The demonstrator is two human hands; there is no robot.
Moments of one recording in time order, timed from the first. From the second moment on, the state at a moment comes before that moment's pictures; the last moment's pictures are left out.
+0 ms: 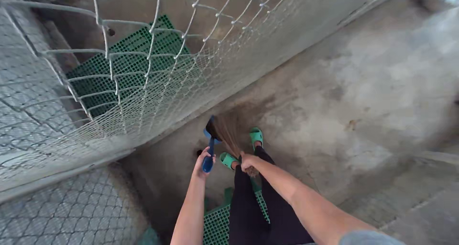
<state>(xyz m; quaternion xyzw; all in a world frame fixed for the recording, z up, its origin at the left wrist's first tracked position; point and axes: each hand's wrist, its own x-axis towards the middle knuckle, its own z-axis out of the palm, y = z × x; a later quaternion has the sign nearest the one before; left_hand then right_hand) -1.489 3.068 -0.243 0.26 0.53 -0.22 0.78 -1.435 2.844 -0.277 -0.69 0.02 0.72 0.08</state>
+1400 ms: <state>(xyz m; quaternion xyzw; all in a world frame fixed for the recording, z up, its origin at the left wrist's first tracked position) -1.528 3.160 -0.245 0.33 0.47 -0.28 0.77 -1.488 2.863 -0.246 -0.69 0.08 0.69 0.20</state>
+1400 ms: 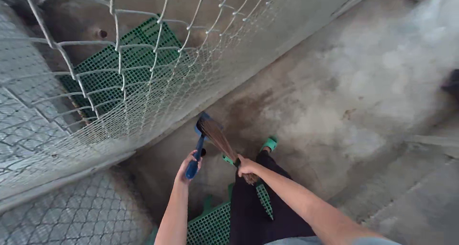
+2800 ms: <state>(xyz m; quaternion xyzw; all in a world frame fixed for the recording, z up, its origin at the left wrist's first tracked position) -1.567 3.142 -0.248 0.31 0.46 -0.31 0.77 -1.468 2.811 -0.213 -0.68 0.08 0.71 0.19</state>
